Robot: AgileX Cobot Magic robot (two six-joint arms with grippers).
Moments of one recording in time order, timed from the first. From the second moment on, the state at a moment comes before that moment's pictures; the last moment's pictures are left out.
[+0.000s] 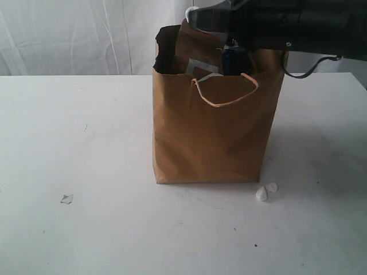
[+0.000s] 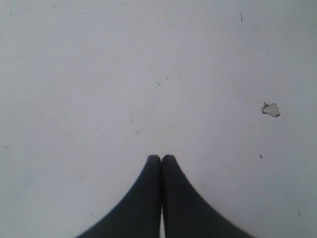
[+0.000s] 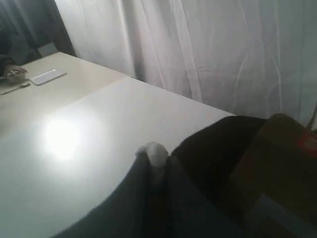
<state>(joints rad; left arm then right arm) -0.02 0.00 0.02 0.11 0.54 -0.21 0.24 1.54 -1.12 1.73 0.78 -1.60</state>
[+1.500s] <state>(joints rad) -0.02 0.00 0.02 0.11 0.54 -0.21 0.27 1.37 -0.67 1.75 -0.56 -2.12</state>
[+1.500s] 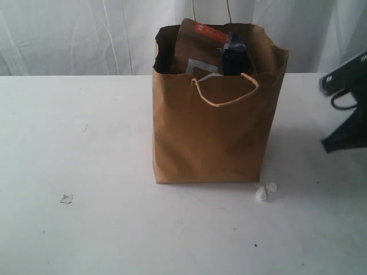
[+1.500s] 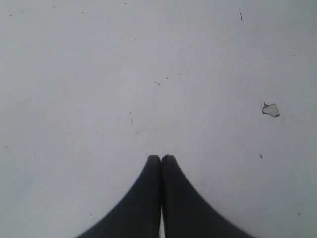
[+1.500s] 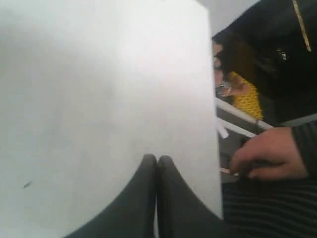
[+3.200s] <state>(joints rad) -0.02 0.00 0.02 0.11 0.54 -0.21 0.28 1.51 -0.79 -0.01 0.63 -0.70</state>
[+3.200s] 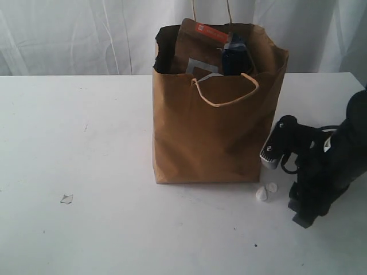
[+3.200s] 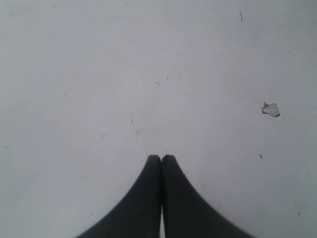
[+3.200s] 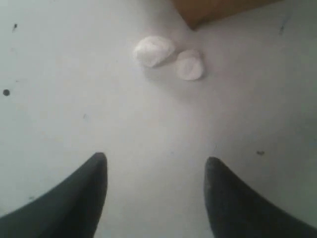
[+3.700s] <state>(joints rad) -0.02 0.00 0.02 0.11 0.54 -0.21 0.28 1.66 -0.83 -0.01 0.41 -0.56</state>
